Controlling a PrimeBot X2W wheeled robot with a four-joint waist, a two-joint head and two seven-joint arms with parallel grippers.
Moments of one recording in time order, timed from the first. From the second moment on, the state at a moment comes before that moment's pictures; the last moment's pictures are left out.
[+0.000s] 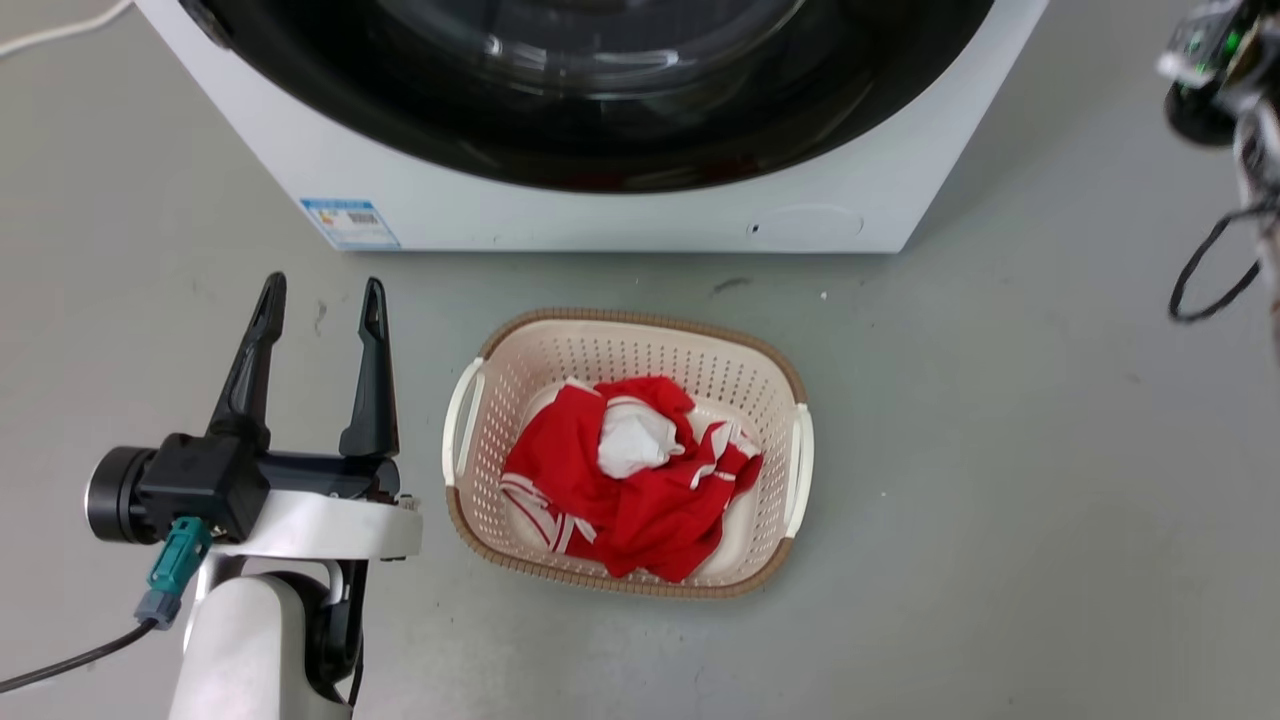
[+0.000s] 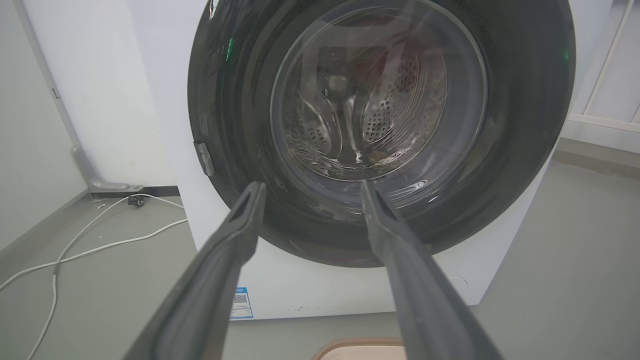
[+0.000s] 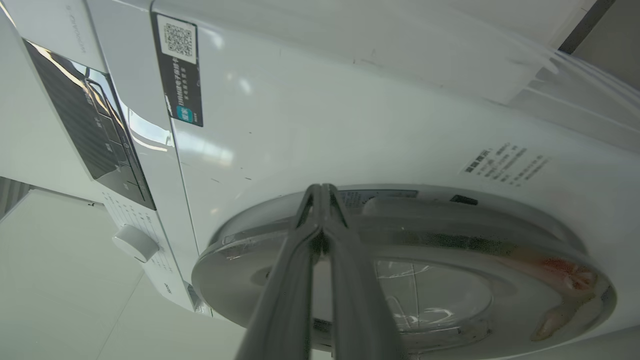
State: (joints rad) left arm -0.23 0.08 0.04 0.01 -0.09 -0.12 -0.26; right arm -1.19 -0.26 0.16 0.91 1.63 0.13 0.11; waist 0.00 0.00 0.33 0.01
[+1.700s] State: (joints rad) left arm -0.17 0.08 -0.02 0.07 -0.09 -0.13 -0.26; right arm -1.19 -0.19 0.34 1.04 1.59 0.13 0.84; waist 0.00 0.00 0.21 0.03
